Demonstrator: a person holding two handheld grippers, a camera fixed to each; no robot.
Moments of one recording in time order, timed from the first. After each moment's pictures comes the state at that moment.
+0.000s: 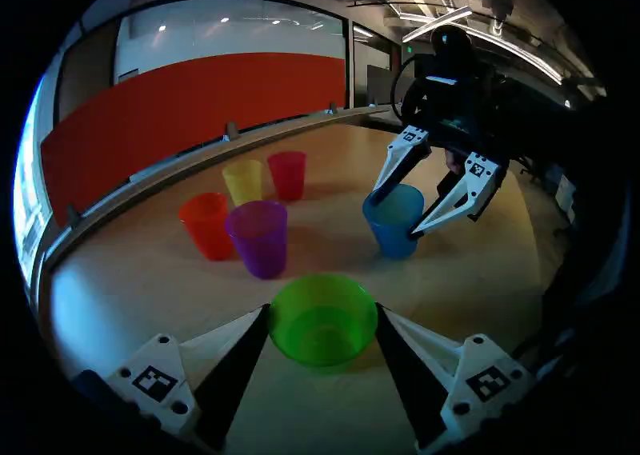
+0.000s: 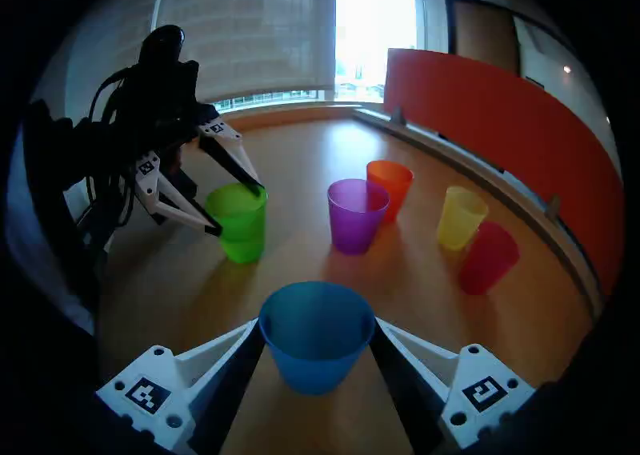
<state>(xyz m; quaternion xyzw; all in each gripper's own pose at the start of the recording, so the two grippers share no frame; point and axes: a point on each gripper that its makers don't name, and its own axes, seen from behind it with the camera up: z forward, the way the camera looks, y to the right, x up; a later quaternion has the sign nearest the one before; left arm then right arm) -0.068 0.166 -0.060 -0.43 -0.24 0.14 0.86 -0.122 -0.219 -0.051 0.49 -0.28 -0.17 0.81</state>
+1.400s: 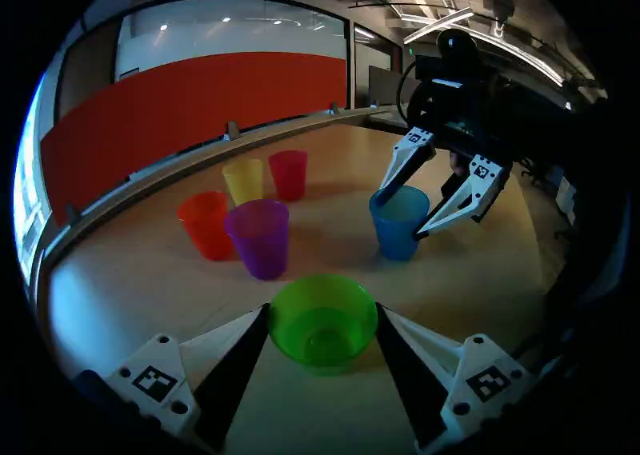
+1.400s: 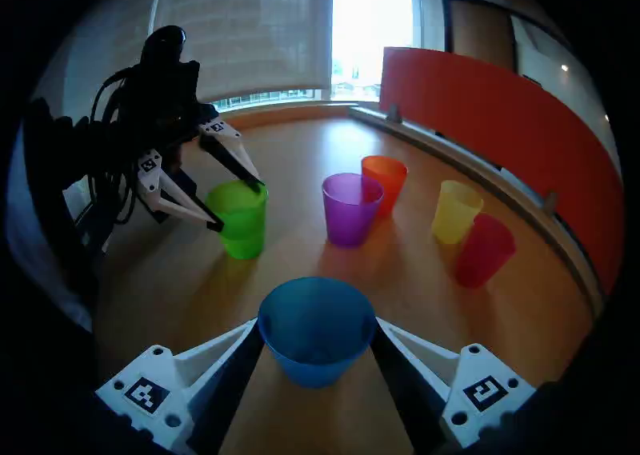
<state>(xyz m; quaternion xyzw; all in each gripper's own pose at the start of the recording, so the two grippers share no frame) -0.072 0.169 -0.056 -0.43 -0.24 0.13 0.86 -0.127 -0.213 -0.050 0.49 -0.28 -0.17 0.81</state>
